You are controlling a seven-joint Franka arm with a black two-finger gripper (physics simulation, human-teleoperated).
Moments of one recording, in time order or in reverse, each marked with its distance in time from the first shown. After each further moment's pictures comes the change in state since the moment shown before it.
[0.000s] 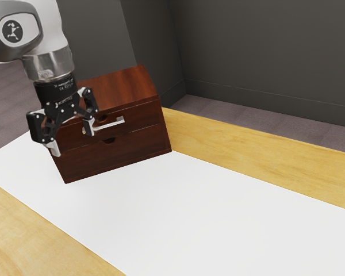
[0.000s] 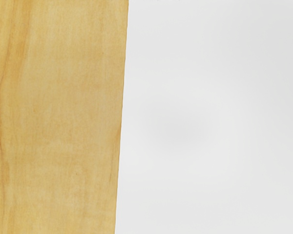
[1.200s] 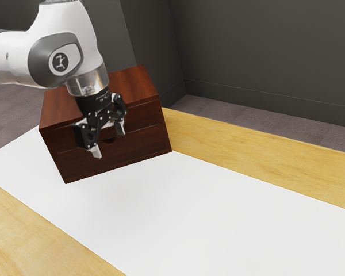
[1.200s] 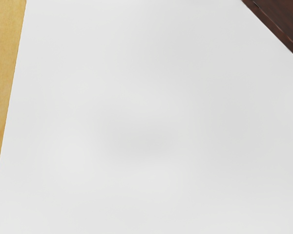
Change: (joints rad) arm 0.417 0.126 -0.434 -0.050 0.031 0.305 -0.127
